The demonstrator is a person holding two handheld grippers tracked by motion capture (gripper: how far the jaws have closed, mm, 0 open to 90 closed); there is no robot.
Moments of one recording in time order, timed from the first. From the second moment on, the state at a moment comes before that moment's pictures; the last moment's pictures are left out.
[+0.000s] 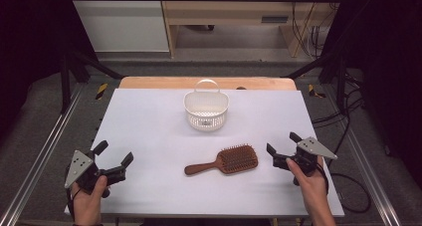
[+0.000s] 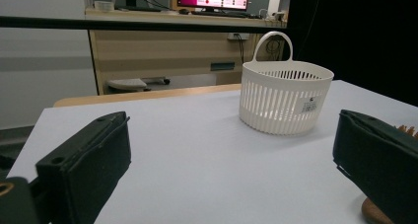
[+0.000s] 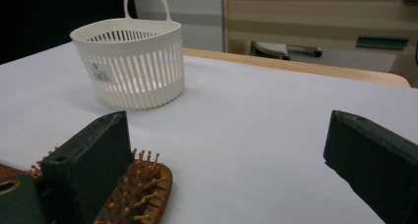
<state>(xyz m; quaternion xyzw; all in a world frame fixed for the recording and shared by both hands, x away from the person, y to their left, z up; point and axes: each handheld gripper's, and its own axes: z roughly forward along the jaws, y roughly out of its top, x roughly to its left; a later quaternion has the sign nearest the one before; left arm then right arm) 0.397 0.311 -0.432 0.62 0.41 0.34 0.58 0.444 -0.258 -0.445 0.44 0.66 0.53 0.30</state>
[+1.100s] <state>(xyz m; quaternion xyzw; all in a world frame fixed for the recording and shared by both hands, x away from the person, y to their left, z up) 0.396 0.307 -0.433 0.63 0.41 0.33 0.58 0.438 -0.253 -0.433 0.47 0.66 0.50 0.30</state>
